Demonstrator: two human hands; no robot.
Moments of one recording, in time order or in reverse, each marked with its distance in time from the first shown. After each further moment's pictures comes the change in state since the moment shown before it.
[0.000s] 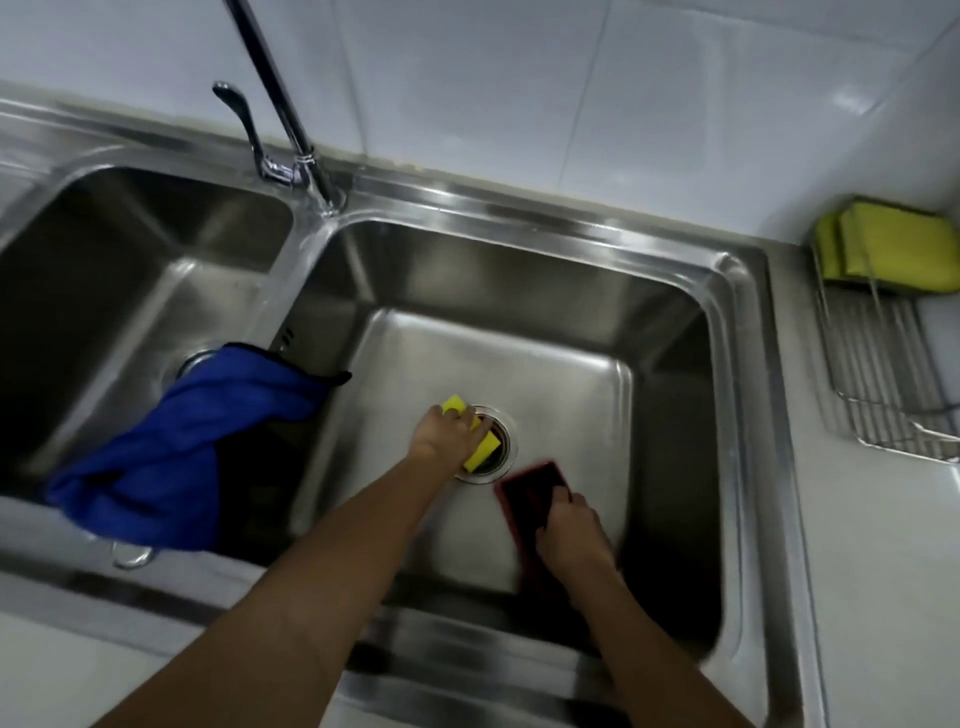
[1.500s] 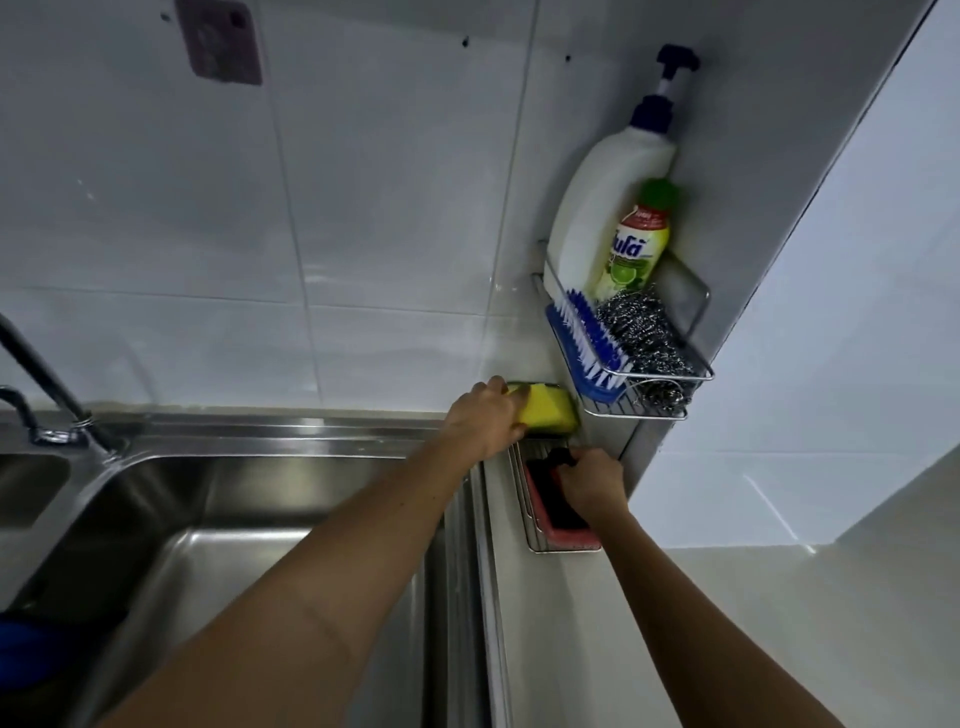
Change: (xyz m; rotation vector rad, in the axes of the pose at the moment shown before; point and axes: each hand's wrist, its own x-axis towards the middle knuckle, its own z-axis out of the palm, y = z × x) left_hand 0.027 0.145 -0.354 -0.330 0.648 0.177; right_hand -0.043 0.172 -0.297 0.492 0.628 0.125
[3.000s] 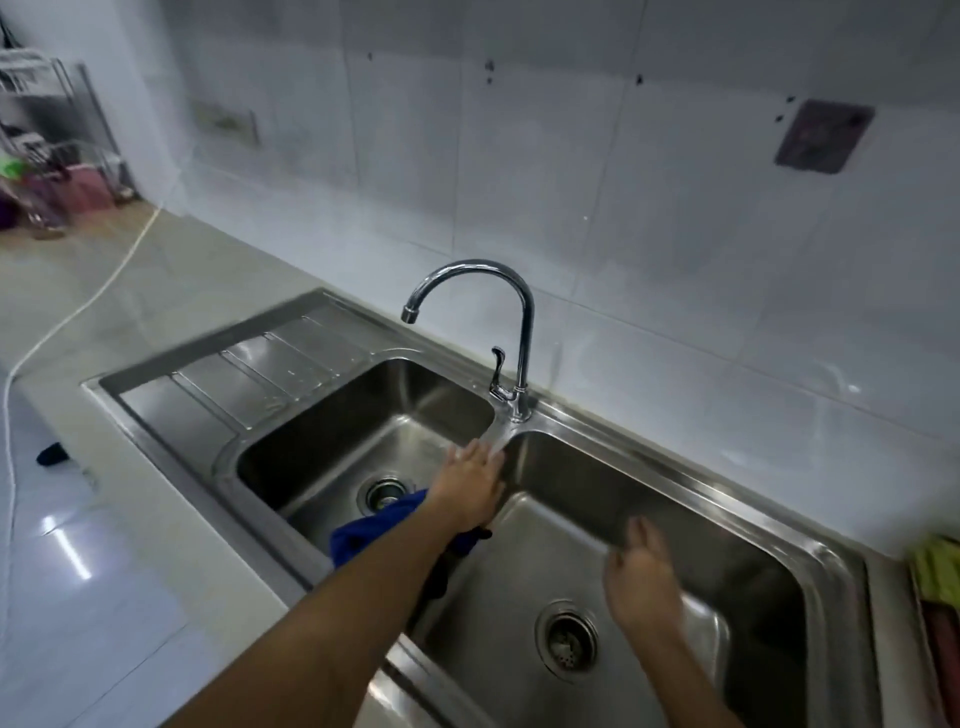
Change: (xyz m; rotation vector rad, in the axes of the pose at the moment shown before) left_hand -0.340 -0.293 0.016 0.034 -0.012 -0.704; right_hand -0.170 -0.173 0.229 -0.183 -0.172 -0.622
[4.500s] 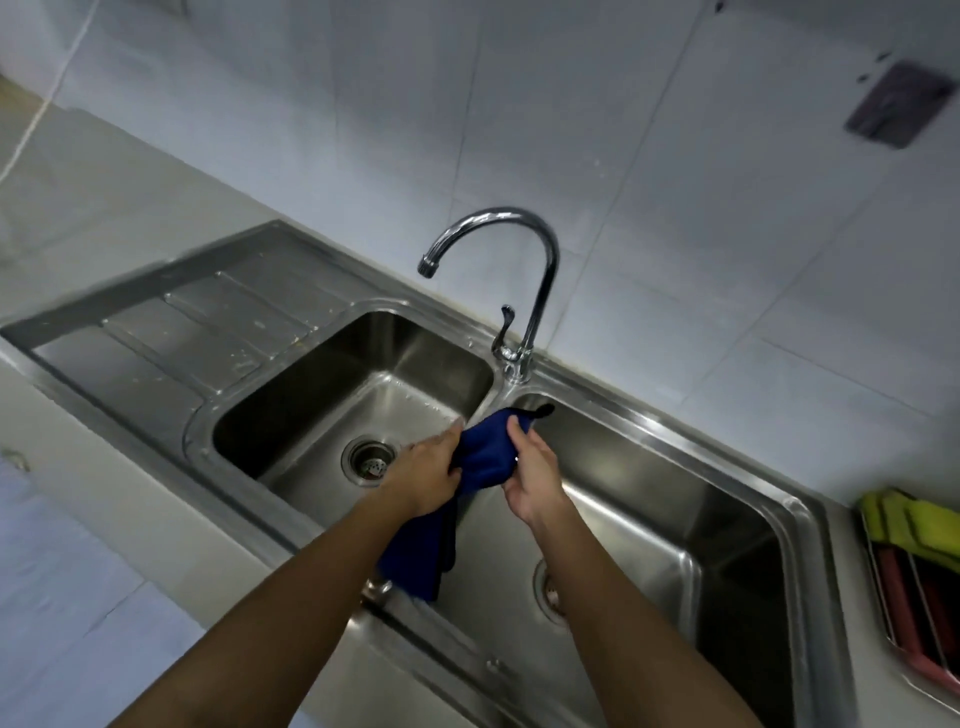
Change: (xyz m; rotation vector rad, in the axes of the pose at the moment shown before) left_hand -0.033 -0.085 0.010 -0.489 -0.103 -0.004; right_hand 0.030 -0.164 0.065 1.632 -0.312 0.475
